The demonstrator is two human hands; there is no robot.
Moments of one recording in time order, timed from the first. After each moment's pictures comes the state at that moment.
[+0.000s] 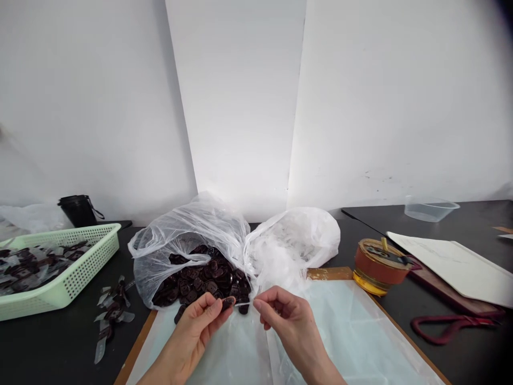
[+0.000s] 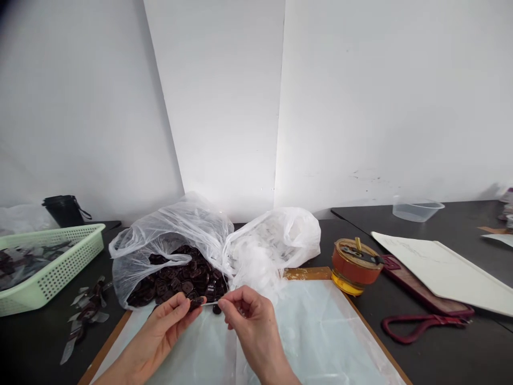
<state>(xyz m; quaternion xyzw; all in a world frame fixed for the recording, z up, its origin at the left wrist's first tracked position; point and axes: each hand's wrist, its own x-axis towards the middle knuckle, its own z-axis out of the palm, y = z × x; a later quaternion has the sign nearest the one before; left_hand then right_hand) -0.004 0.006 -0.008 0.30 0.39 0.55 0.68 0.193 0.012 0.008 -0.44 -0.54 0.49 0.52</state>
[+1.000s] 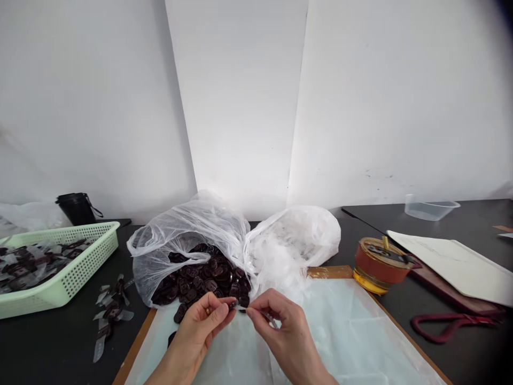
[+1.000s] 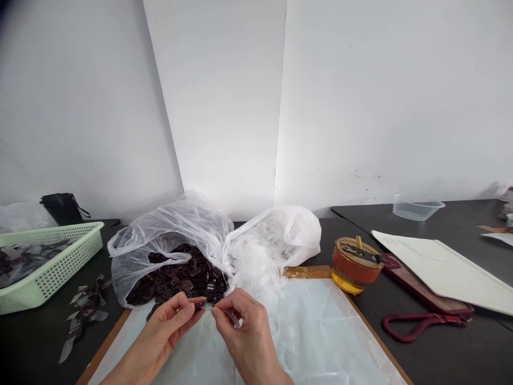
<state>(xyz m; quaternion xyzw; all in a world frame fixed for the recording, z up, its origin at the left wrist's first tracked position) 0.006 -0.003 -0.002 0.32 0.41 0.55 0.65 0.186 0.005 0.003 -0.44 -0.68 0.32 0.50</state>
